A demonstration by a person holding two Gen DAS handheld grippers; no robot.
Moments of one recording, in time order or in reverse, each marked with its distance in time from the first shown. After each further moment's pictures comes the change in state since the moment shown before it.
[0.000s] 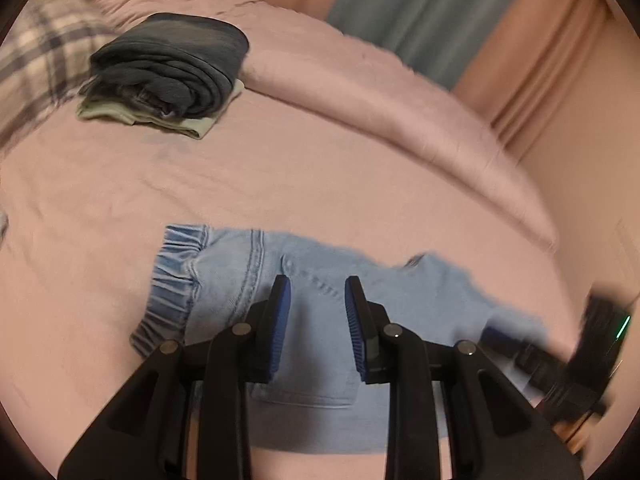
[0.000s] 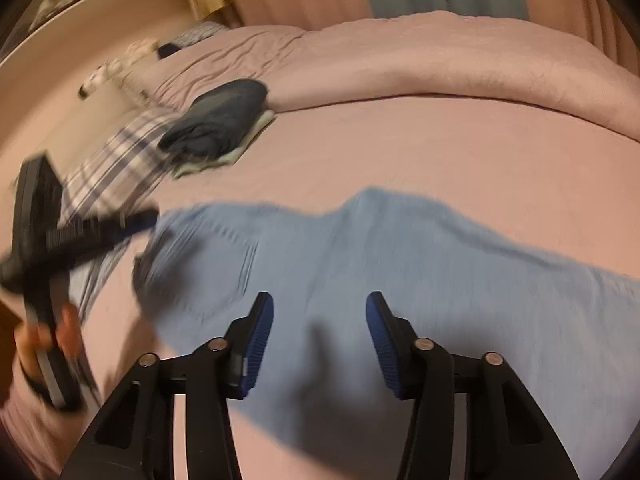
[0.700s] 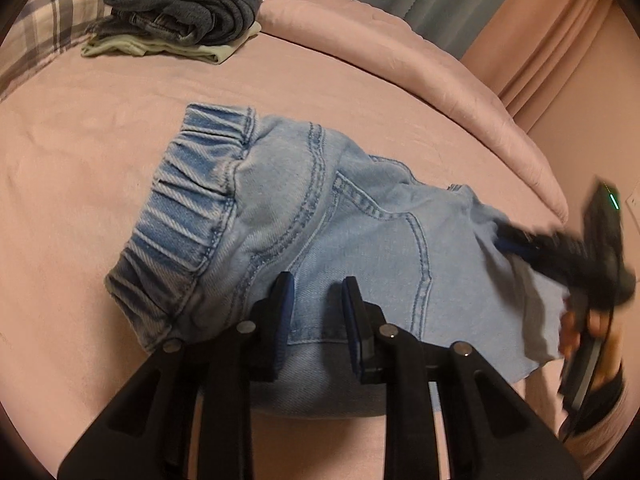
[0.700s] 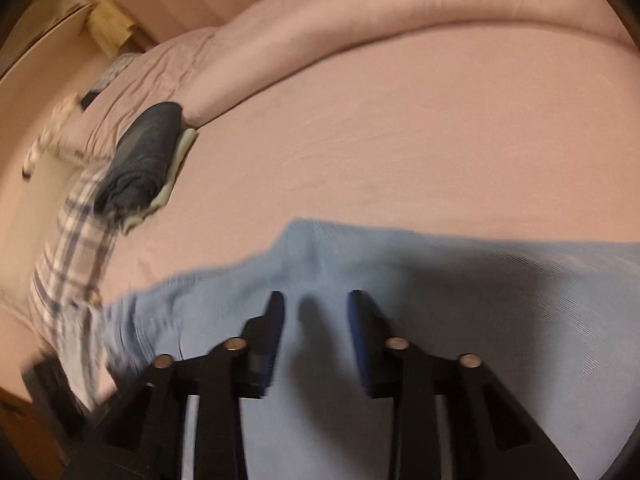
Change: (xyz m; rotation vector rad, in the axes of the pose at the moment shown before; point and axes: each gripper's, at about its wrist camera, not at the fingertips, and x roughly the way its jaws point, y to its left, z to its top) left arm 0.030 0.041 -0.055 -0.037 0.081 -0.032; right arm 0.041 -0.051 0.022 0.275 0.073 -0.047
